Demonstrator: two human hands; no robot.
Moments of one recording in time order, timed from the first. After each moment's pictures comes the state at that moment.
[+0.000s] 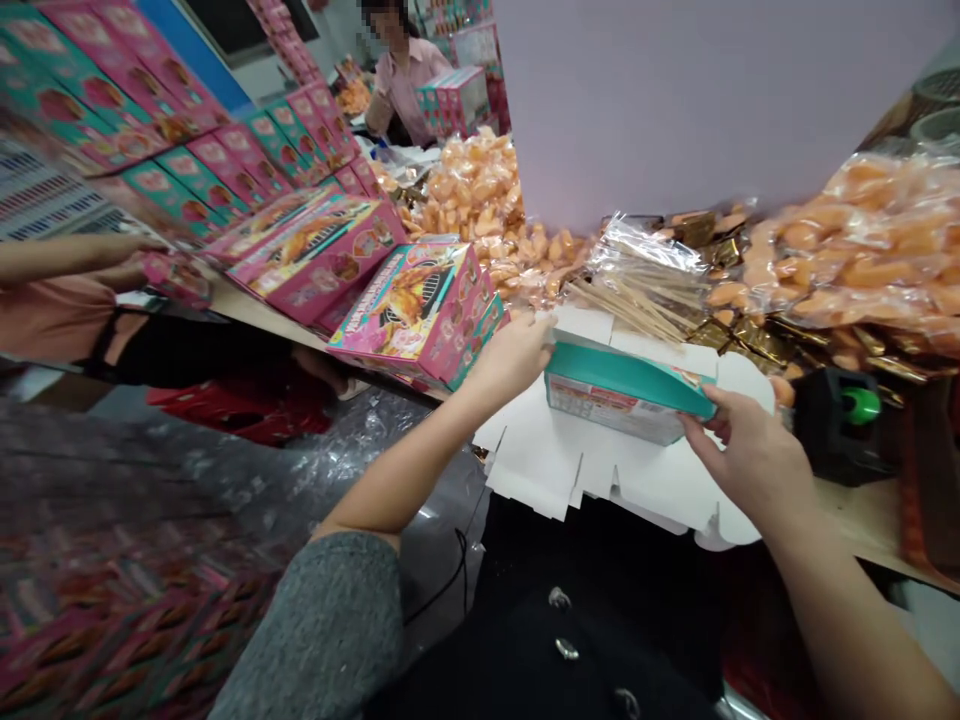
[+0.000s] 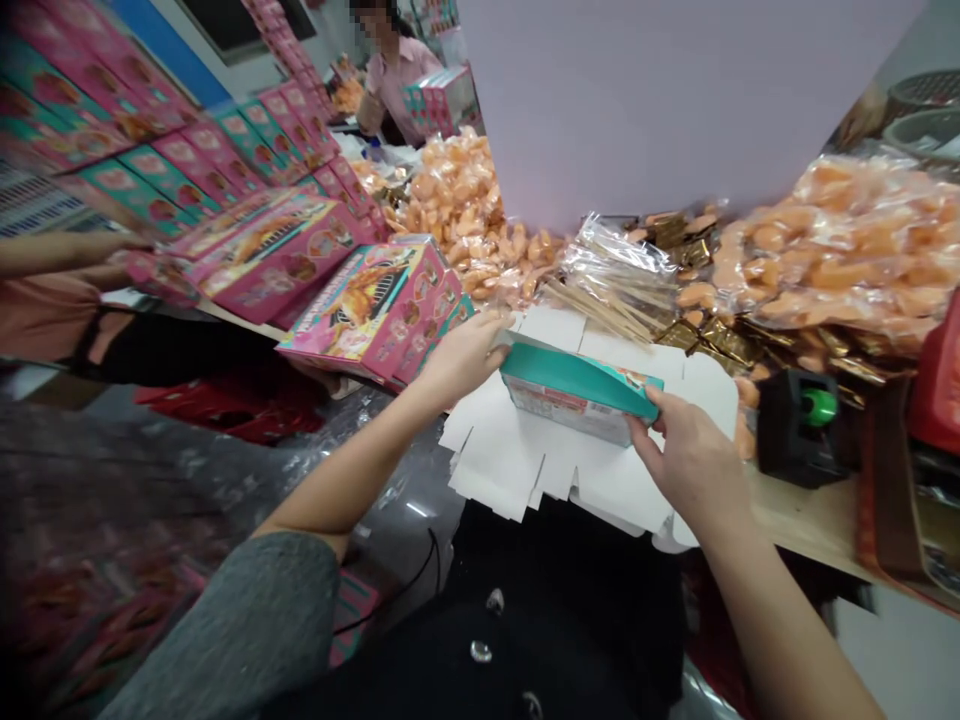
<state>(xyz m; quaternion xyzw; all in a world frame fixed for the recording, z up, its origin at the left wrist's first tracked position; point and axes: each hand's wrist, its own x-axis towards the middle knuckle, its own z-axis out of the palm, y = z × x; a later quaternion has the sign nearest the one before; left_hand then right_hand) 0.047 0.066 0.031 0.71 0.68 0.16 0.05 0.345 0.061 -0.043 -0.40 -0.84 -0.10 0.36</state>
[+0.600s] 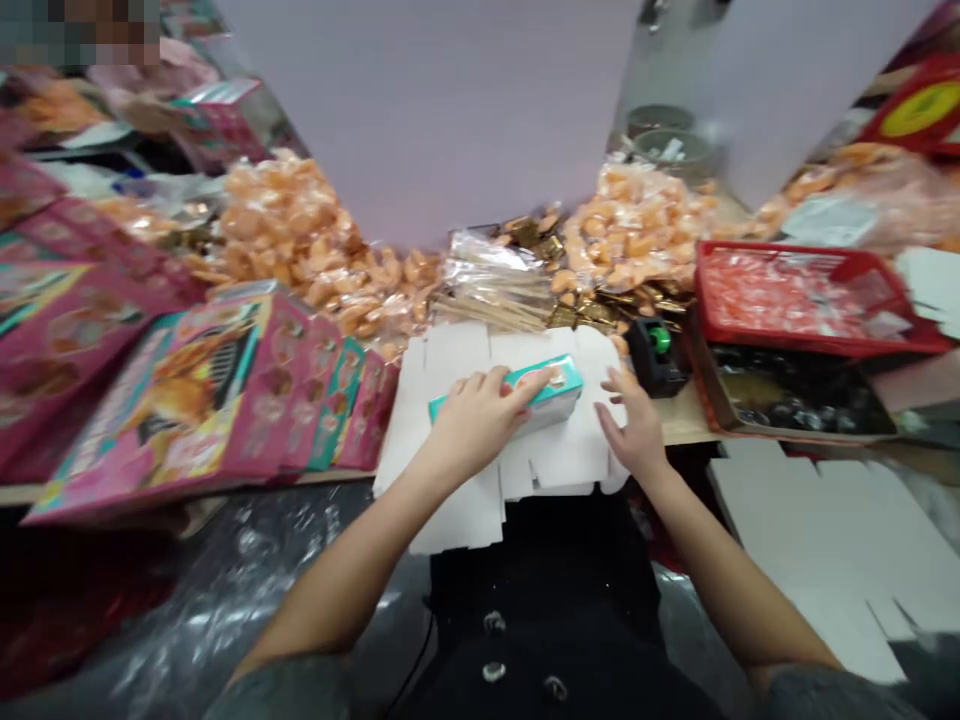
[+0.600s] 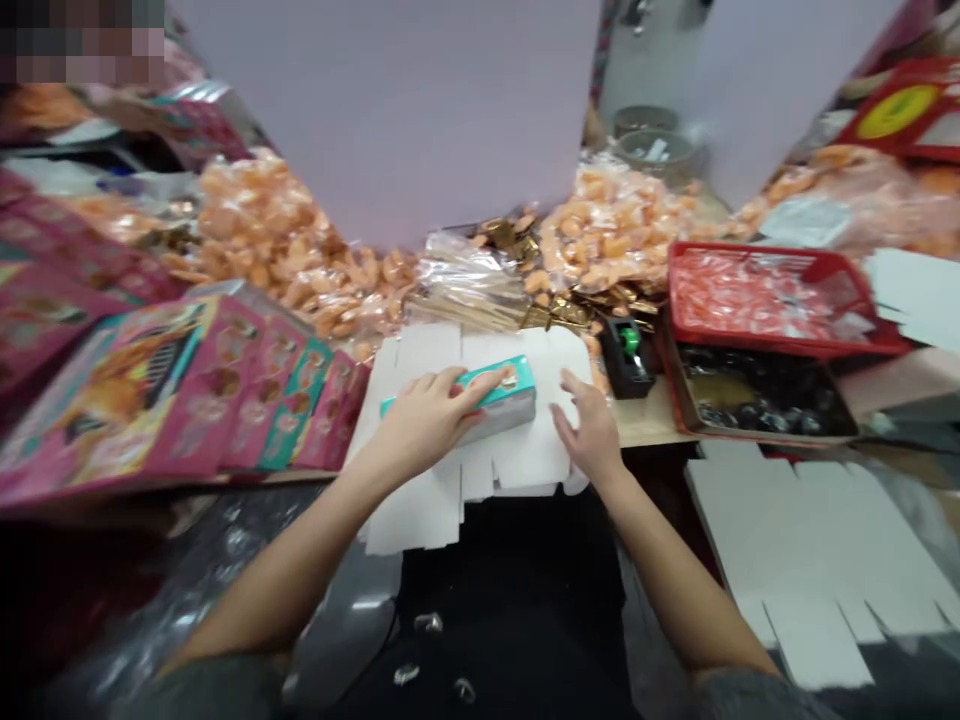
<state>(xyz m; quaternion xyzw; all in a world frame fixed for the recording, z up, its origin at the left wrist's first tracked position) 0.128 0.047 0.029 0.88 0.48 0.04 -0.04 0.390 0.044 -0.097 -0.56 -0.67 0.14 0.47</state>
